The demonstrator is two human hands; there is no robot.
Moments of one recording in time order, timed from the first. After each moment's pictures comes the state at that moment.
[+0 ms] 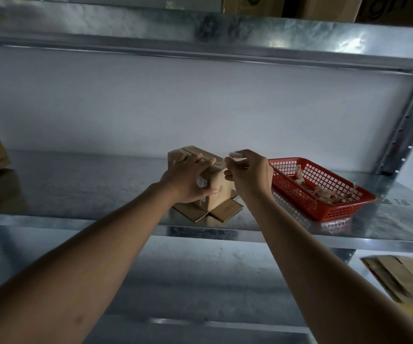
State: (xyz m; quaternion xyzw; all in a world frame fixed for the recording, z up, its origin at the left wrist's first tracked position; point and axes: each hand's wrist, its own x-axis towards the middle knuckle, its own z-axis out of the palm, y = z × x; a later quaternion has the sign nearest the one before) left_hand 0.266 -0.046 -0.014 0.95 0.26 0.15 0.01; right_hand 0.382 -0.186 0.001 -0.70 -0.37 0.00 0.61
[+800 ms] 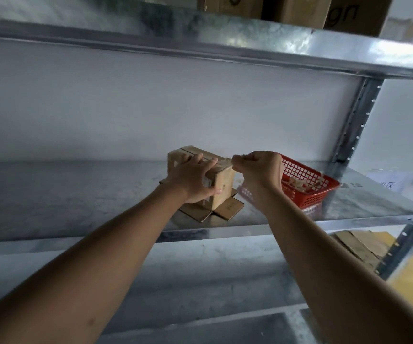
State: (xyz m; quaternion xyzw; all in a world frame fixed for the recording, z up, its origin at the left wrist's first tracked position) left_hand 0.300 -0.059 -0.009 0.97 0.21 0.11 0.04; right_hand 0.386 -0.216 0.018 -0.77 -0.26 -0.07 0.57
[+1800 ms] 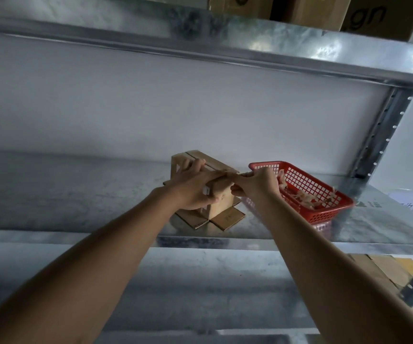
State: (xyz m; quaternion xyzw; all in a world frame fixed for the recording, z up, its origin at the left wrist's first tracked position) left_hand 0.303 -0.070 -0.006 0.98 0.19 0.10 0.05; right_hand 0.446 -0.197 -0.003 -0.80 -0.28 0.10 0.53
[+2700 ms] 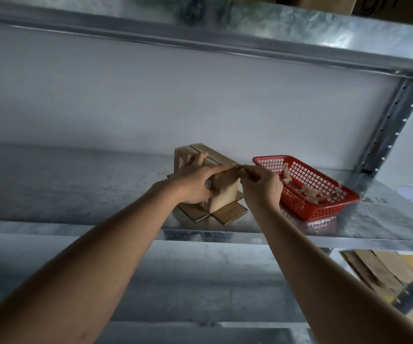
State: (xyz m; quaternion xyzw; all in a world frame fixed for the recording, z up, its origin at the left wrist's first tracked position) left_hand 0.304 -0.074 -0.009 0.96 0.22 0.10 0.16; right_hand 0.437 -0.199 -0.037 -0.77 -0.31 -0.08 0.55
